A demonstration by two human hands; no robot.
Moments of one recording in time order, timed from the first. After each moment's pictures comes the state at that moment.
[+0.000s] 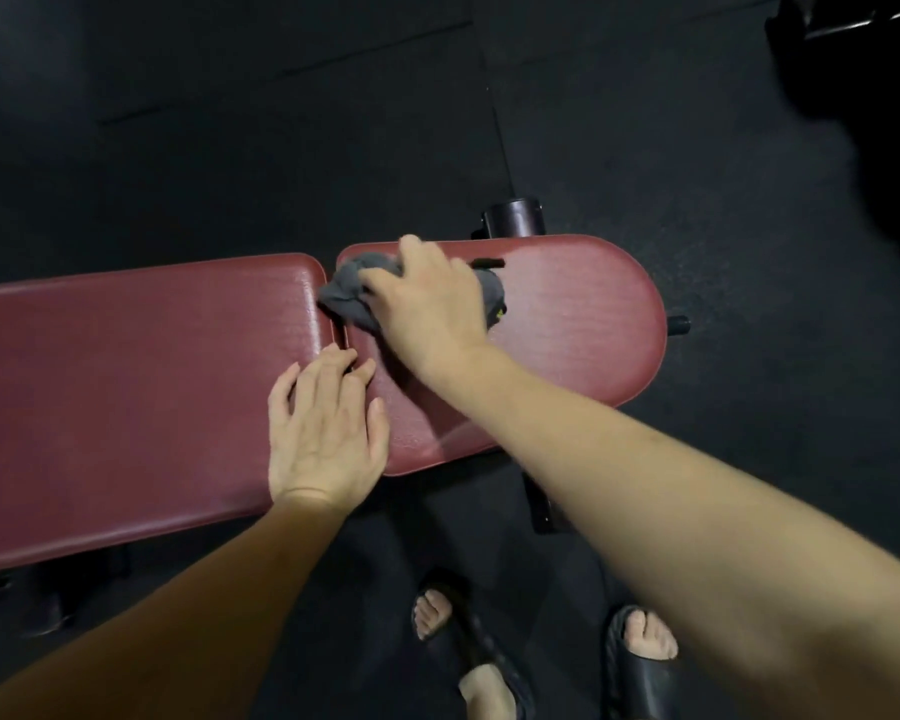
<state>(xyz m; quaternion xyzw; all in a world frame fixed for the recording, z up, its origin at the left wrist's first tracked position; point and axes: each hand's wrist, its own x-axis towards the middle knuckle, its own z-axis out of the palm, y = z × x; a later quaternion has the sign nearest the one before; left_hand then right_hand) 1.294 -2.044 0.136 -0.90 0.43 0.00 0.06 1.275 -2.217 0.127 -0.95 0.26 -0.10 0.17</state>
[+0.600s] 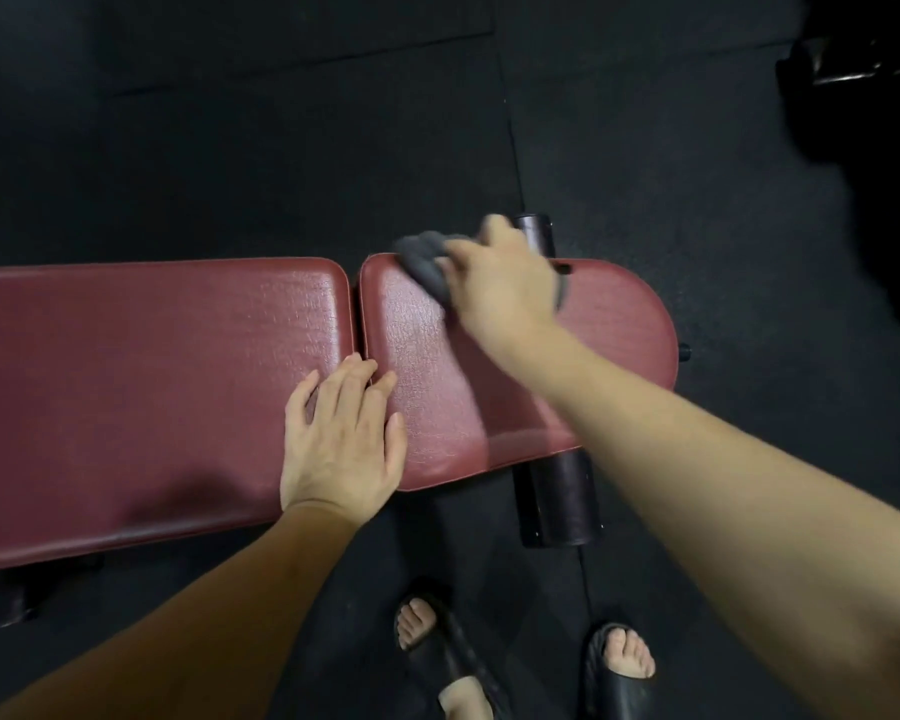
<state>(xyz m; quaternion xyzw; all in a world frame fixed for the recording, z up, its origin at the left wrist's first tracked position) 1.298 -2.038 0.129 -0.90 0.44 -0.01 0.01 1.279 -2.270 0.121 -0.92 0.34 -0.05 0.17</state>
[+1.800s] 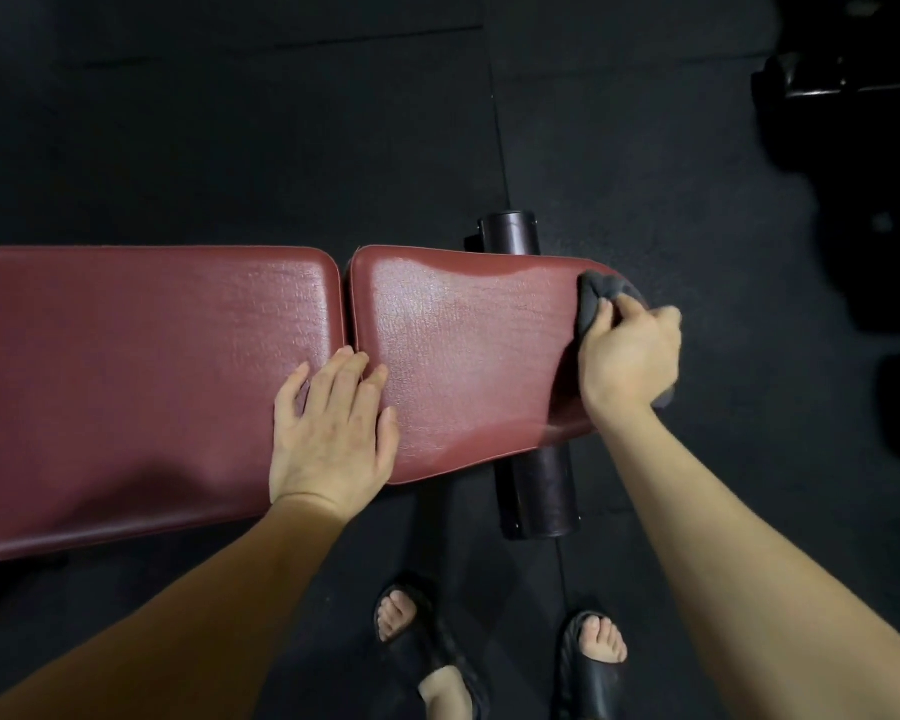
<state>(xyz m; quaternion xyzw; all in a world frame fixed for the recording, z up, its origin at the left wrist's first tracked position) 1.298 -2.040 0.132 -0.90 0.44 0.02 0.02 1.166 -2.297 0.089 -0.71 0.68 -0.09 0.16</state>
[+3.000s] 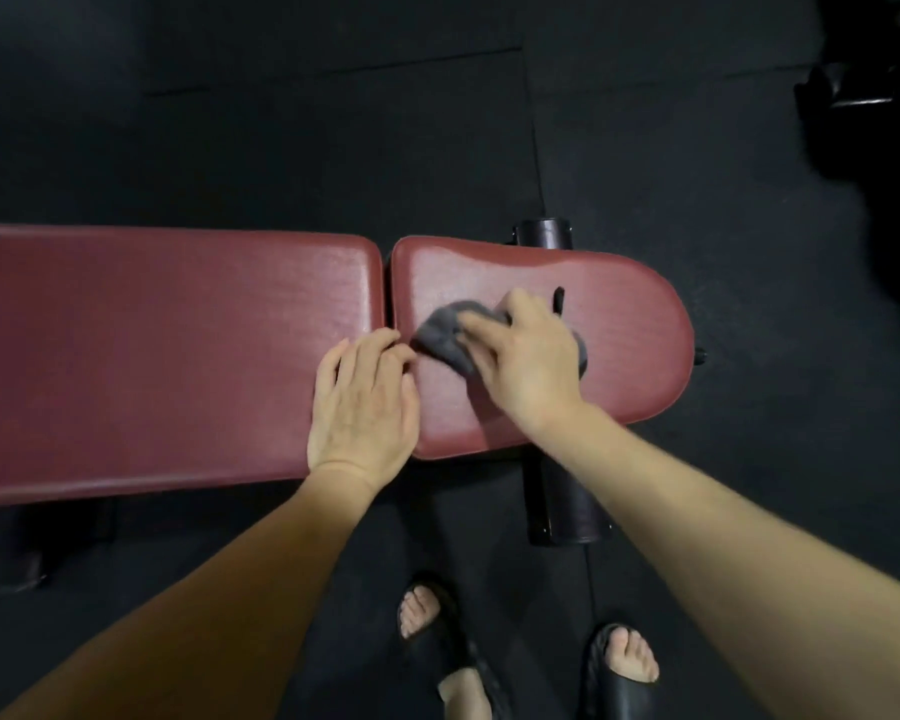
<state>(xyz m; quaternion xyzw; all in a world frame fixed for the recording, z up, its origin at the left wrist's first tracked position) 1.295 -2.036 0.132 -0.90 0.41 -0.02 -0.11 1.209 -2.211 0.114 -0.94 0.22 -0.16 0.23</state>
